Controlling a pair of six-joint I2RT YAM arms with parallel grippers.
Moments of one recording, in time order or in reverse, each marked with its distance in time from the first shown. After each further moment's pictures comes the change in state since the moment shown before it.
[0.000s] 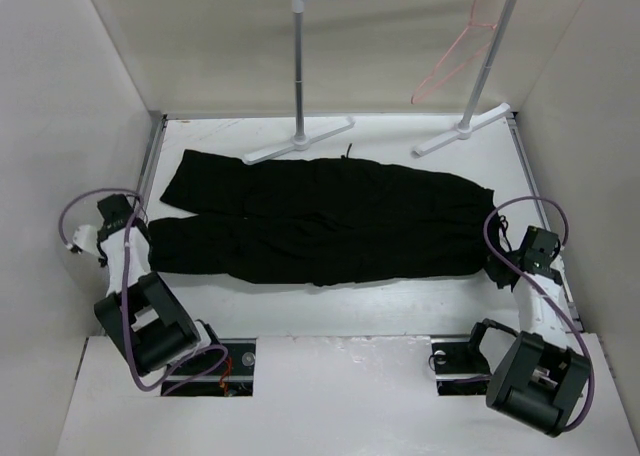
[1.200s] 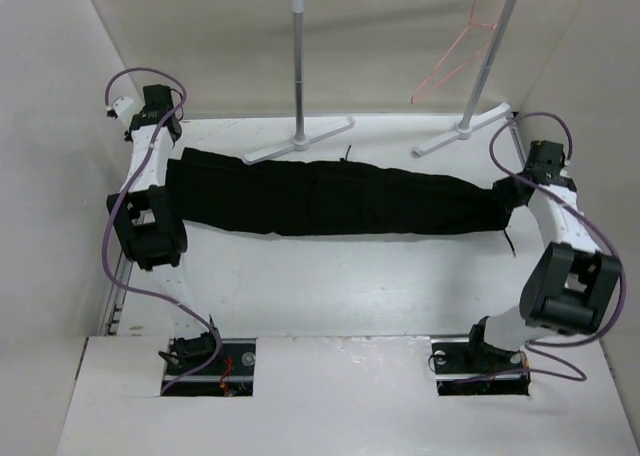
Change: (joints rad) left arm -0.385 0.683 1.016 -0.110 -0.214 0.174; right arm 0.143 0.518 0.672 -0.100 0.082 0.017
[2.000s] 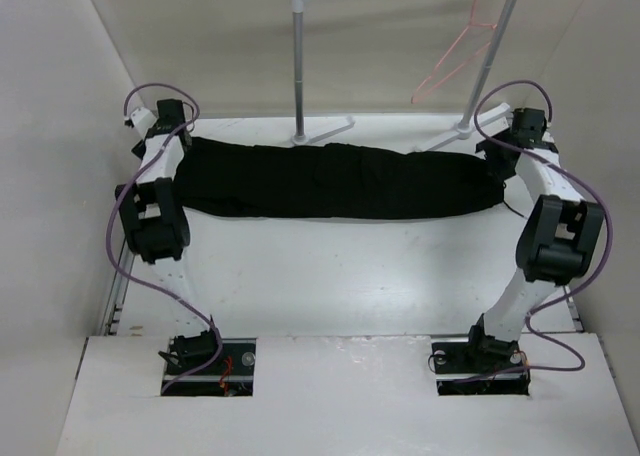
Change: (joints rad) left arm -0.029 0.133 -0.032 0.203 0.037 0.040; right arm 0.082 0.408 0.402 0.080 0.026 -0.047
